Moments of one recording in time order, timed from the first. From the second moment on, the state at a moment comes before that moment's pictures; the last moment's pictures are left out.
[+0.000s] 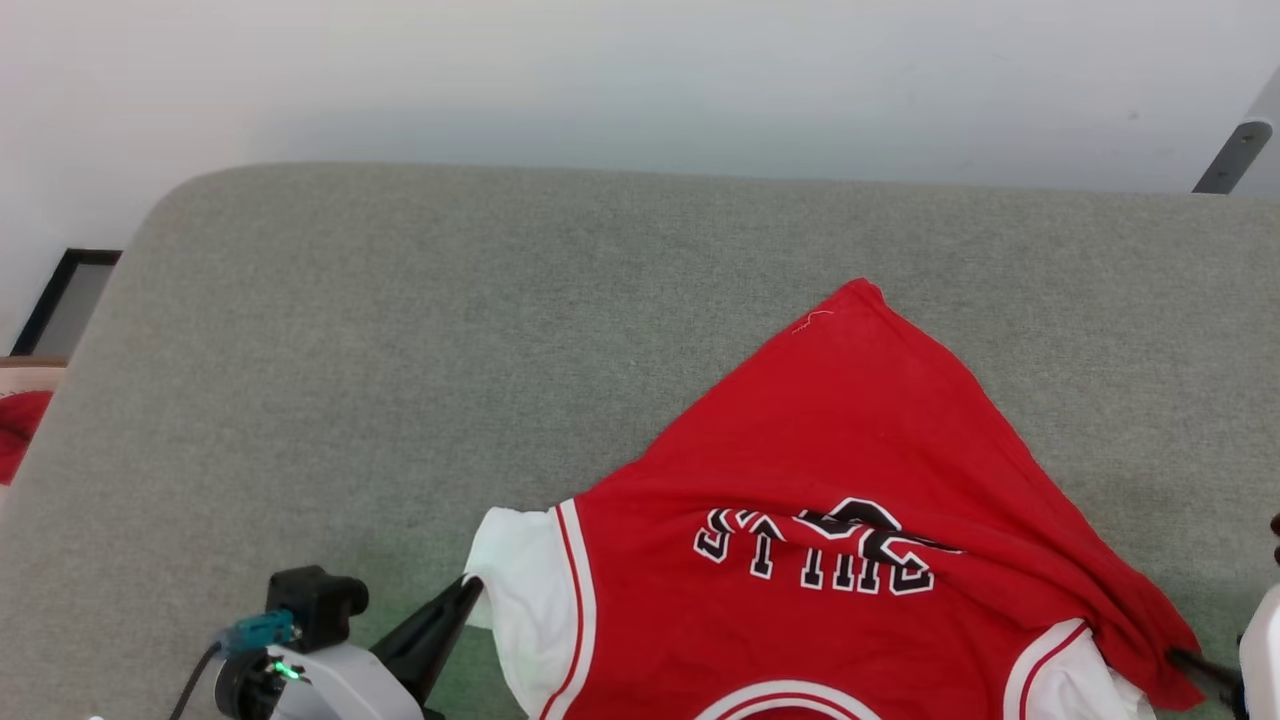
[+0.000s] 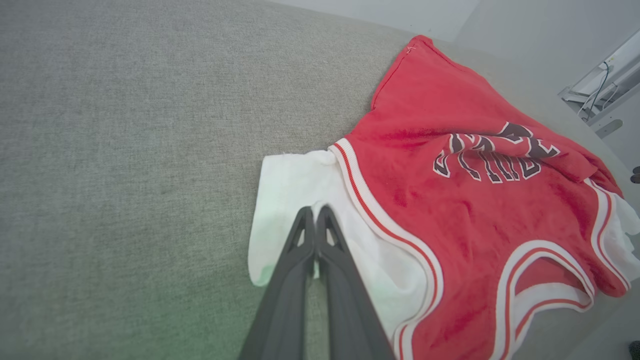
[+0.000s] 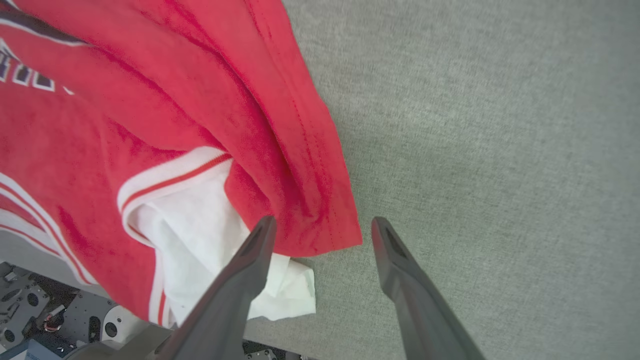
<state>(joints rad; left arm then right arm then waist) -0.34 0.68 -0.91 0.28 -1.06 -0.04 -0.25 -0.01 -0.54 -0.03 -0.06 0.59 0.13 1.01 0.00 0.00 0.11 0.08</state>
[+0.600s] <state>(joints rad) -0.38 0.63 -0.94 0.27 -1.04 -0.04 -0.23 -0.46 -0.59 0.20 -0.11 0.47 0.13 0.63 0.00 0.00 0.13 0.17</state>
